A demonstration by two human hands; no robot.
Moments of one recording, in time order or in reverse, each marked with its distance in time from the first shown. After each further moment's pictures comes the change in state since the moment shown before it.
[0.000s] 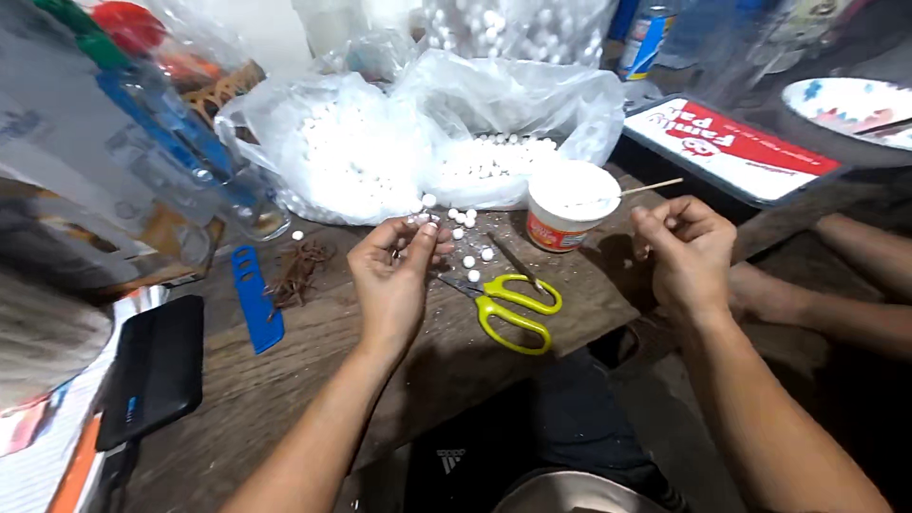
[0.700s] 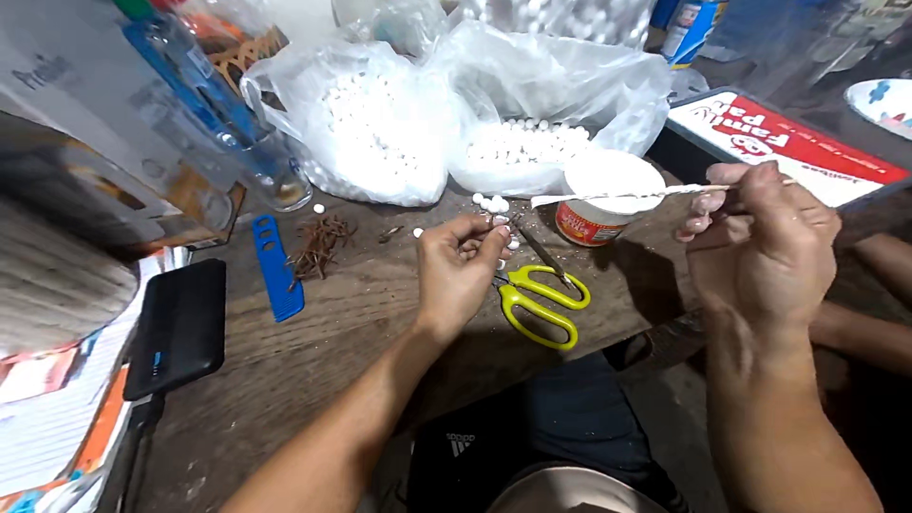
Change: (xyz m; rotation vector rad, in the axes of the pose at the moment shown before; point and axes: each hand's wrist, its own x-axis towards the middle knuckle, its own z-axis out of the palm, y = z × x) left_hand -0.010 -0.009 0.015 0.098 -0.130 -0.024; right_hand 0.003 -0.045 0.023 0.363 -0.035 0.000
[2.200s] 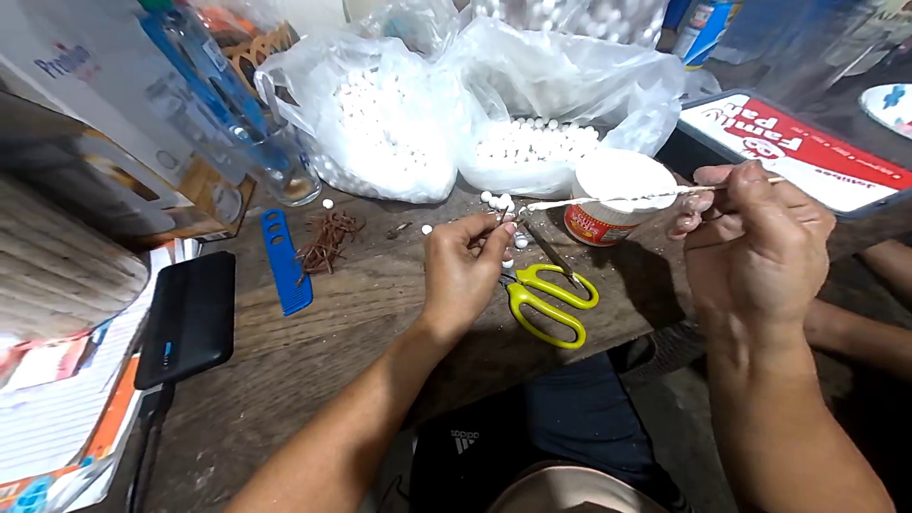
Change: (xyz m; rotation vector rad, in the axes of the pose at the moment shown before) left_hand 0.001 -0.004 -0.004 0.140 -0.001 0.076; right_hand 0.001 0.004 0.009 -0.030 -0.012 0.007
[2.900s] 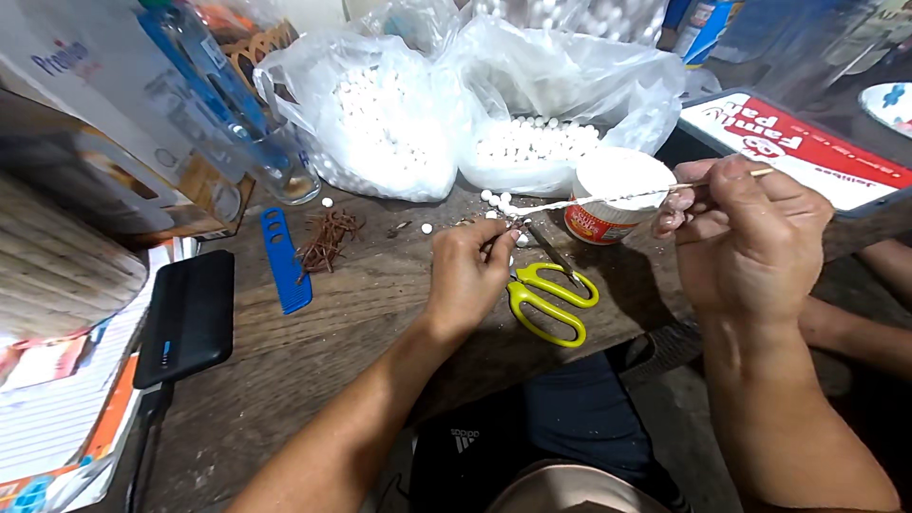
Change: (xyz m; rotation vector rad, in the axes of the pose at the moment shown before) left_hand -0.001 -0.006 -0.001 0.235 -0.061 0.154; right_hand 0.000 -0.004 0.011 -0.026 -0.106 -0.085
